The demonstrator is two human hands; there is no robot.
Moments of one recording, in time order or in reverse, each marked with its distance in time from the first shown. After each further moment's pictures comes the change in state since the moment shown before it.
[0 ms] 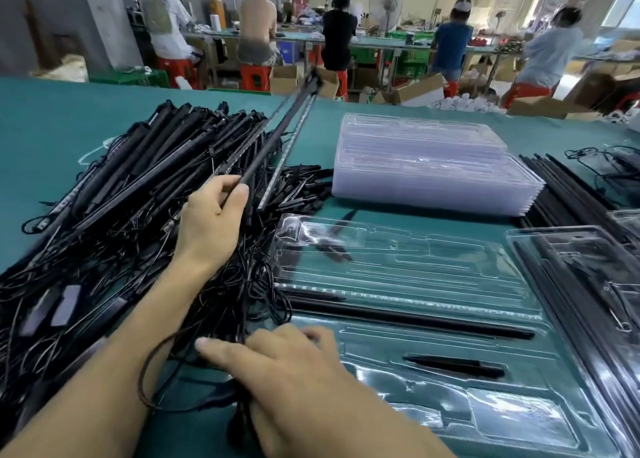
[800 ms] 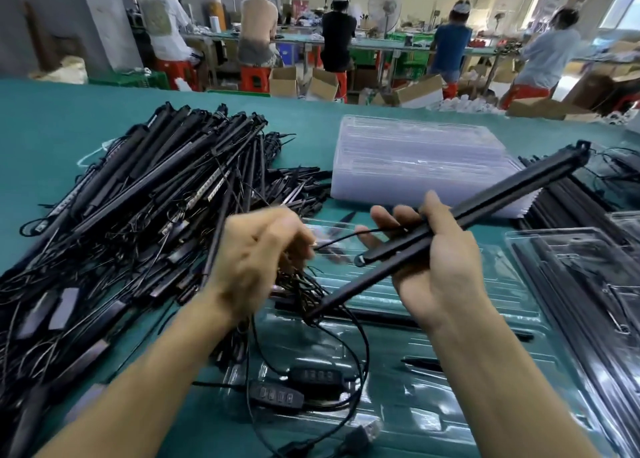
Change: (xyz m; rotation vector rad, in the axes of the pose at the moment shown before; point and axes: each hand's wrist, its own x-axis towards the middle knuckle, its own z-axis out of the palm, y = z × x) left_hand -0.053 0.069 0.005 -0.389 -0.321 0.214; right_hand 0.019 0.077 -0.083 1.707 1.059 0.361
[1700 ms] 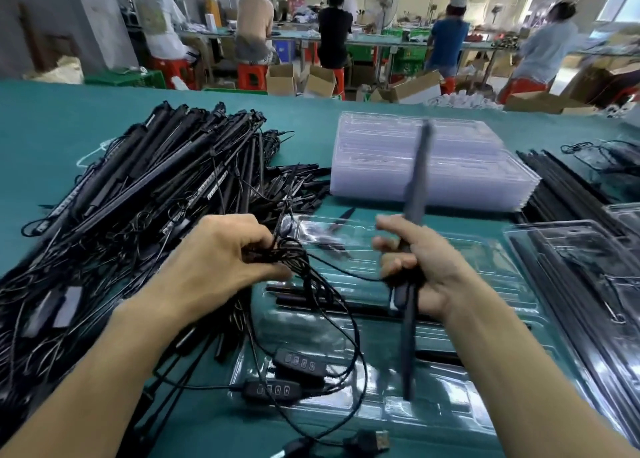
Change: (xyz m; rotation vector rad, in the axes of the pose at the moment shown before) left_hand -0.005 0.001 -0.049 0.555 -0.279 -0.014; right_hand 0.024 -0.002 -0.025 -0.343 -0.036 0.395
